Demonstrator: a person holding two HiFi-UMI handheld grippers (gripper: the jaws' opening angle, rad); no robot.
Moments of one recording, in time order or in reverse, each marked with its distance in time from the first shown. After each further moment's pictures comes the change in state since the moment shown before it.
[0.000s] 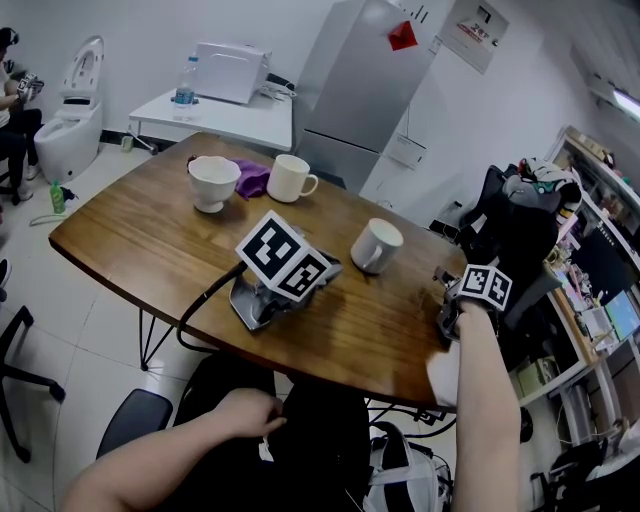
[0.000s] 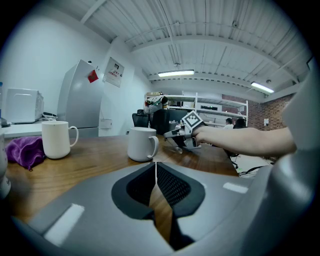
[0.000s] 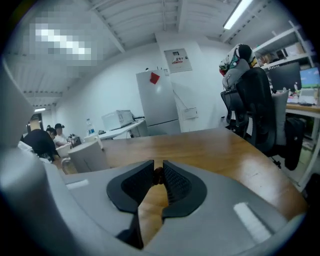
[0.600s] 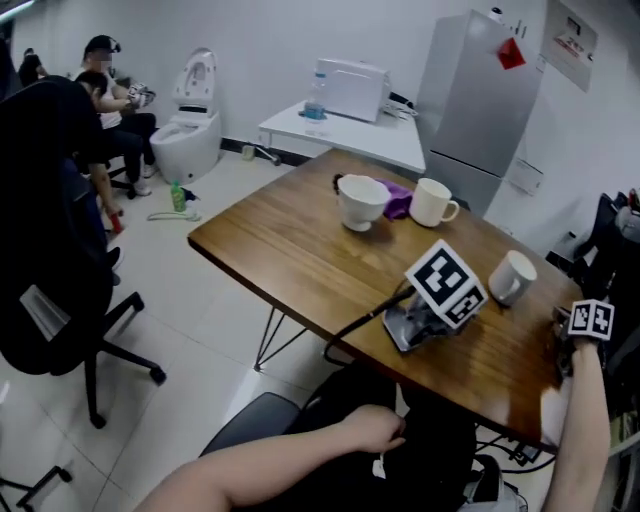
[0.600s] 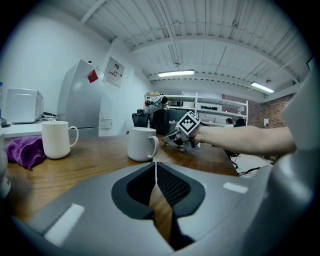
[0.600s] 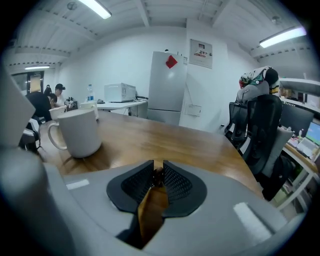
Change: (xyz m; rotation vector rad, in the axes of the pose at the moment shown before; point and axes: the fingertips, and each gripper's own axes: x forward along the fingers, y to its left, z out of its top) left arm 0.009 -0.011 0.005 -0.017 -0.016 -0.030; right arm -0.001 0.000 -0.022 -0.273 0.210 -0.090
